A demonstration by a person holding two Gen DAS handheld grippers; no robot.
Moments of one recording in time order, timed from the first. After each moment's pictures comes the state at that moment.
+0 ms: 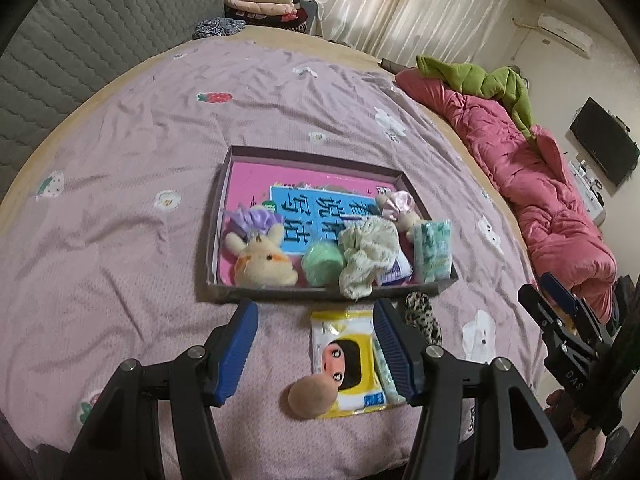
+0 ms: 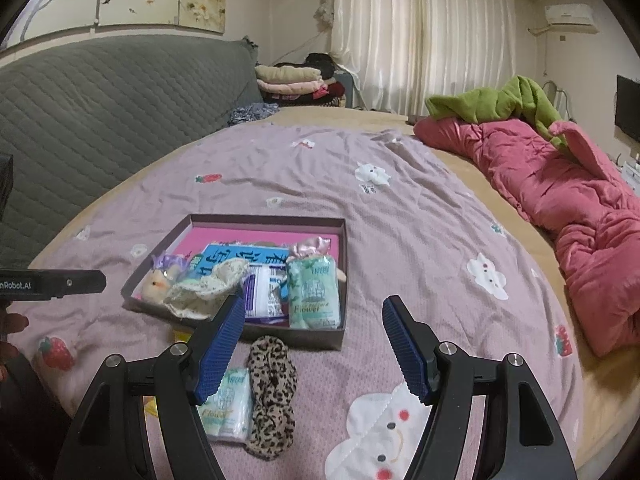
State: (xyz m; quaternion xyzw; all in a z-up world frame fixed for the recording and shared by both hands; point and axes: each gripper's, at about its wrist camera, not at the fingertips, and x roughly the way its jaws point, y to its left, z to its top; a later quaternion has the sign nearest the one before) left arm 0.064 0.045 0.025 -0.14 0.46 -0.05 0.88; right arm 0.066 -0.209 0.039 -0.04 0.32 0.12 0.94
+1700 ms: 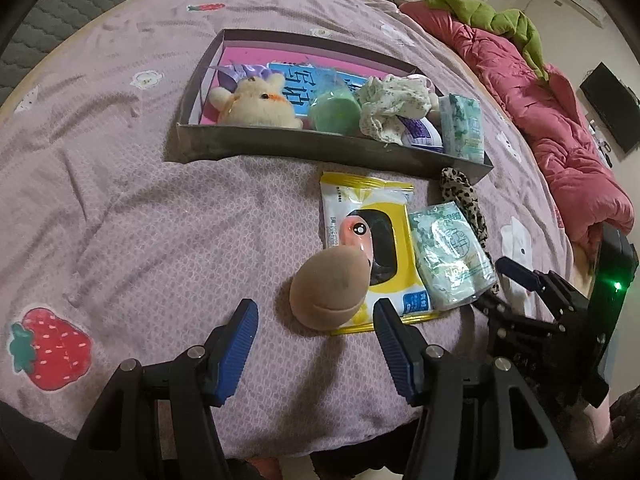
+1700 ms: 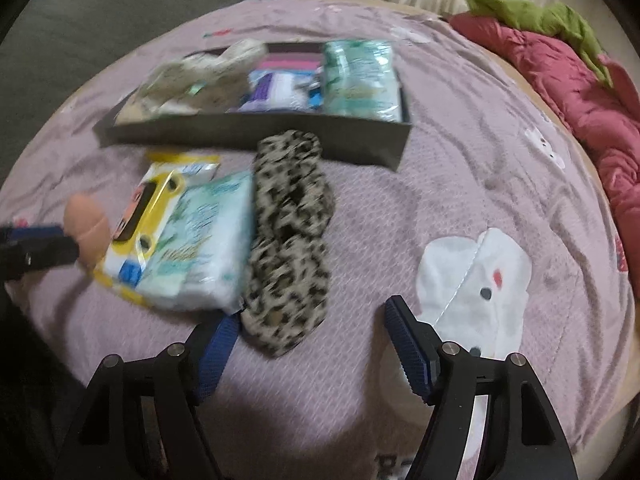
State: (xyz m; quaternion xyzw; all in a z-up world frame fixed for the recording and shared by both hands) left arm 0.036 0.024 -0.070 -0.13 0.55 -0.07 0.82; right arm 0.065 -0.187 -0.096 -0.08 0.49 0.13 0.86
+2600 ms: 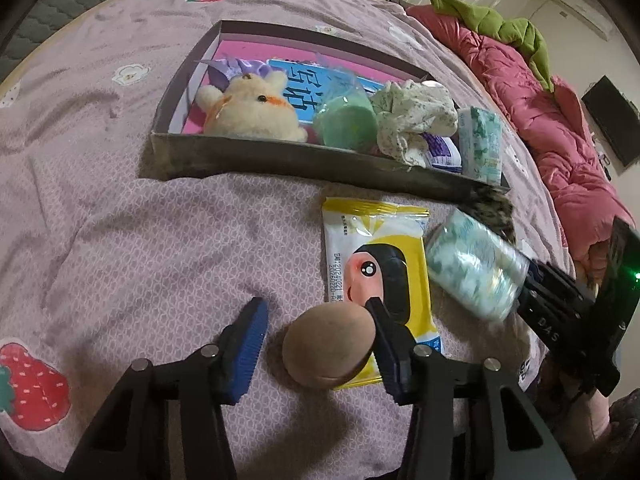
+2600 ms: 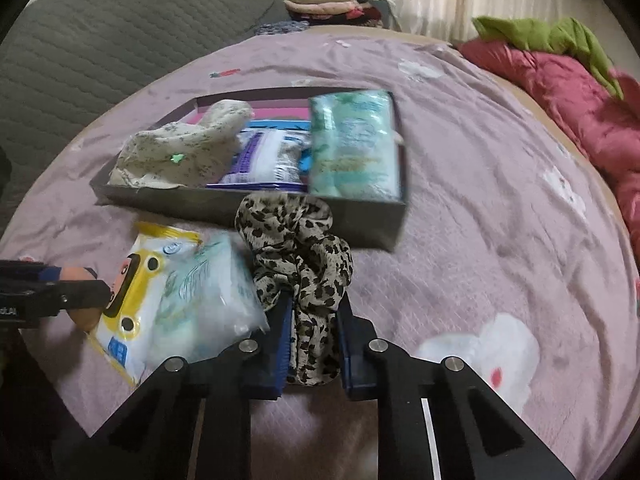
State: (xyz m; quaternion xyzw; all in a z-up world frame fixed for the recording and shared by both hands) left arm 0.068 0.025 -0.088 -0.16 0.55 -0.07 0.82; right arm 0.106 -0.199 -0.089 -0.05 0.45 0.17 0.88
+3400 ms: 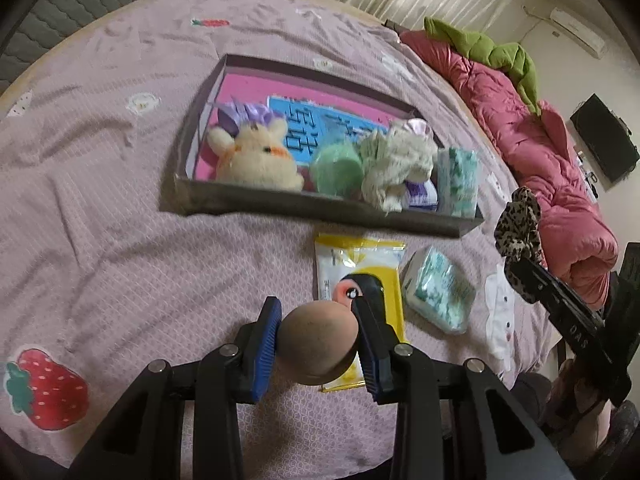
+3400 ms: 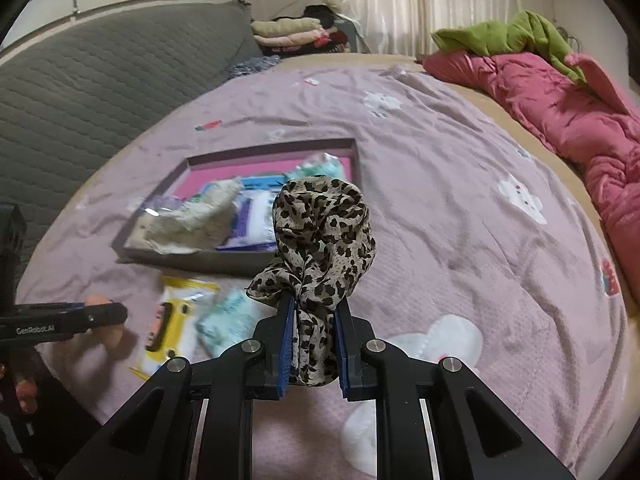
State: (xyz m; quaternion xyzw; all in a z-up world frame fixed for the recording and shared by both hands) left arm 0.061 0.040 -0.057 -0.18 0.51 -0.08 0.84; right arm 0.079 -0.209 -0.026 -0.01 0.41 0.15 0.90
